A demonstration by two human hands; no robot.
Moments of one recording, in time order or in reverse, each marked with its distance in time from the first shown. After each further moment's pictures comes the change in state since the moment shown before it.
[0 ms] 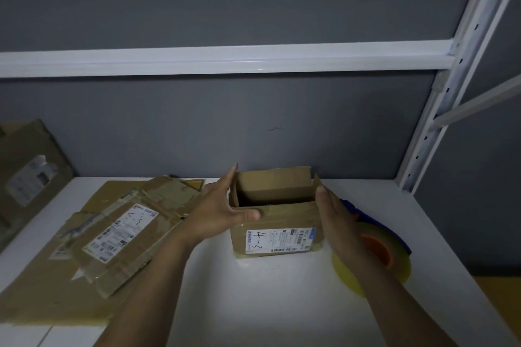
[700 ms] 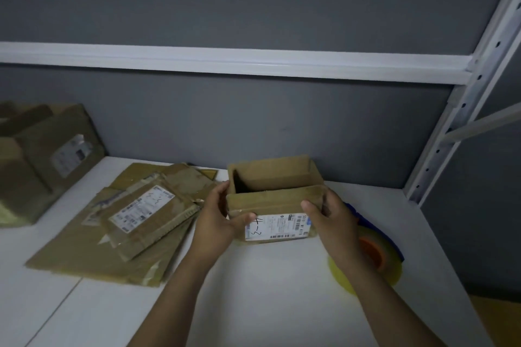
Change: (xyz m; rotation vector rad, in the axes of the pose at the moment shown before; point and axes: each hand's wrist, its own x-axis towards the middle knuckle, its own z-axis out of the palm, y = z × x) left_hand -0.056 0.011 0.039 -0.478 0.399 -0.121; right_hand -0.005 0.007 -0.006 -0.081 -0.012 -0.177
